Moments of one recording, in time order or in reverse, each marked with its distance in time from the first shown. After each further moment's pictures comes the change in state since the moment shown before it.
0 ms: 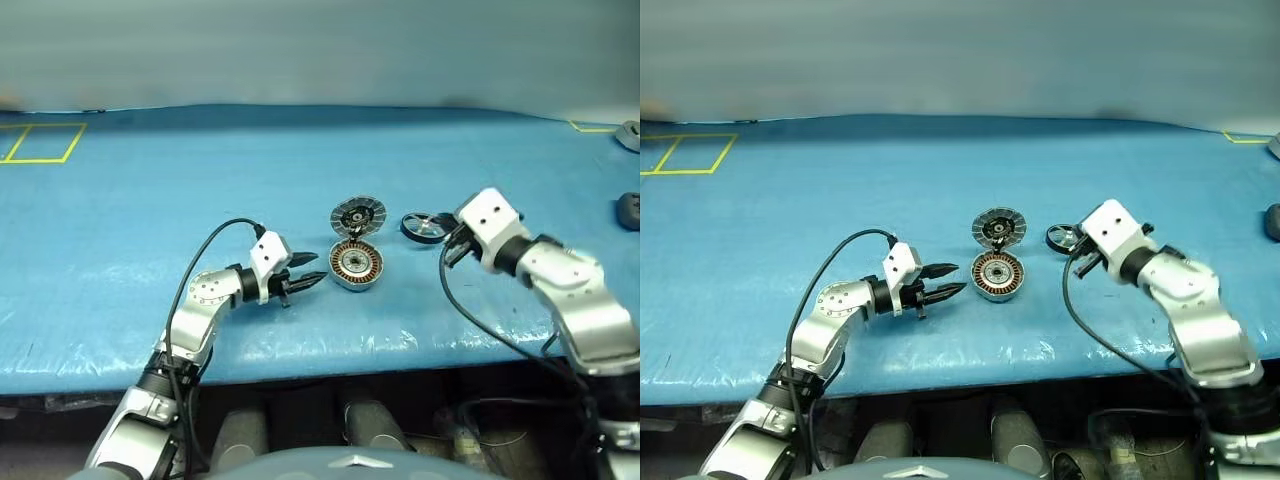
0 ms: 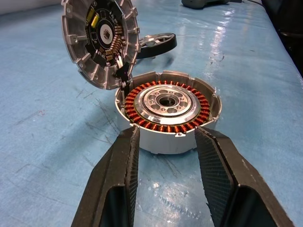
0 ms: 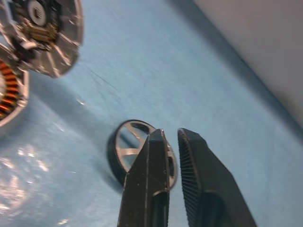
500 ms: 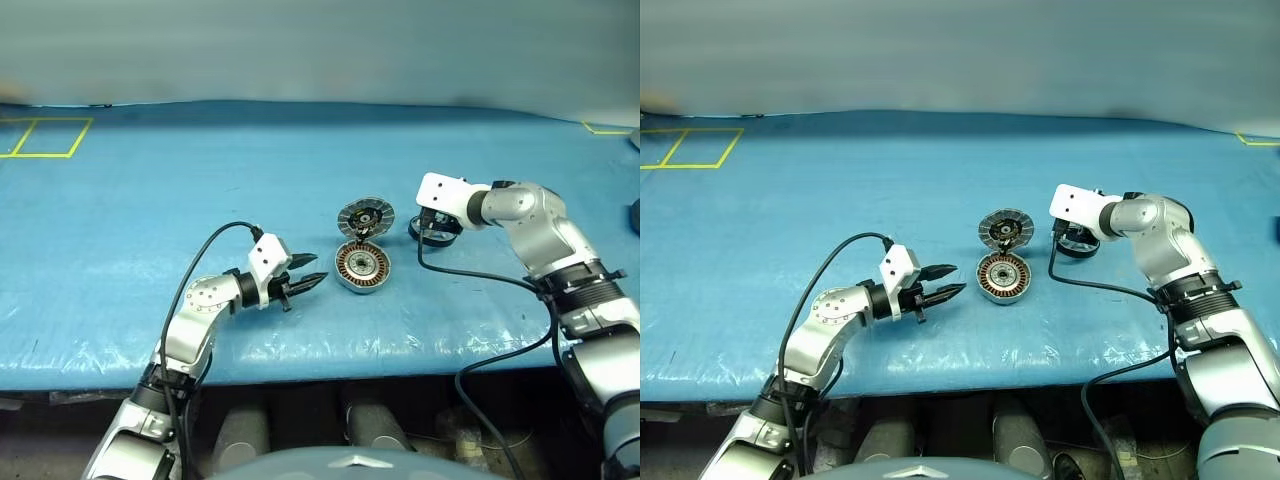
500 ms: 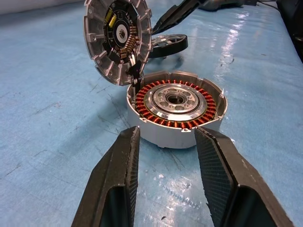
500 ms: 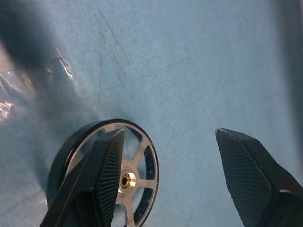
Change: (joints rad) left arm 0.082 0.004 -0.003 -0.146 0.003 0.082 0.059; right arm -0.477 0.028 0.352 0.638 -0.302 -0.299 0.266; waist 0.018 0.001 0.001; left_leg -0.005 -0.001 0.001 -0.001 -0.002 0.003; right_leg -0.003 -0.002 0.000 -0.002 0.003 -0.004
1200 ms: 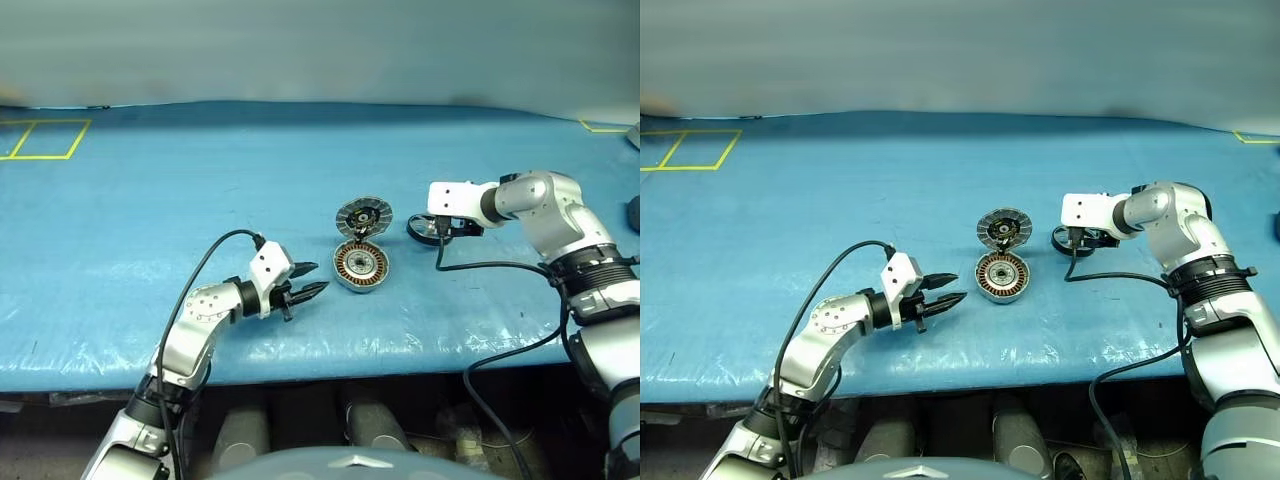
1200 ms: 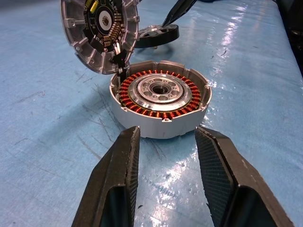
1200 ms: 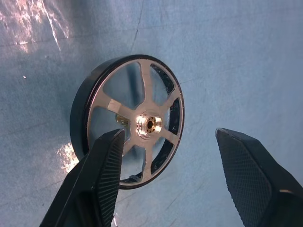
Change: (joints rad) left arm 0.032 0.012 -0.034 -0.077 0.000 0.072 0.021; right arm -0.044 -0.017 0.020 0.134 -0.120 -0.139 0.148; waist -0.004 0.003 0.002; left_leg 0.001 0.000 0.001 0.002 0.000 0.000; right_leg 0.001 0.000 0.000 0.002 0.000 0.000
